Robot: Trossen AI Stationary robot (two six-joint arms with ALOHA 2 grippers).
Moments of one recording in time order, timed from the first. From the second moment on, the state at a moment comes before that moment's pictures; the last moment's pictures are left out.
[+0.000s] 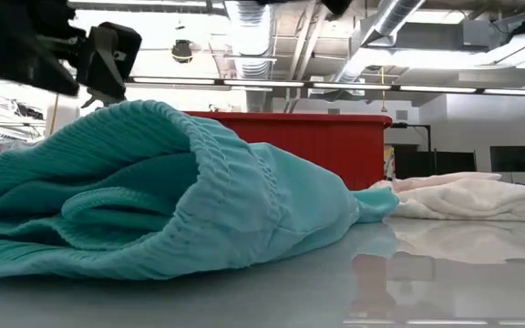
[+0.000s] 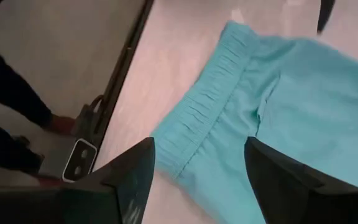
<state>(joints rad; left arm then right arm) -0.48 1.13 0.53 -0.01 -0.22 0.18 0.58 1.89 1.49 -0.36 0.26 0.28</state>
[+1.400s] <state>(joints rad) -0.45 1.55 0.46 0.22 -0.16 -0.06 0.65 2.00 1.49 -0.40 0.31 -0.14</state>
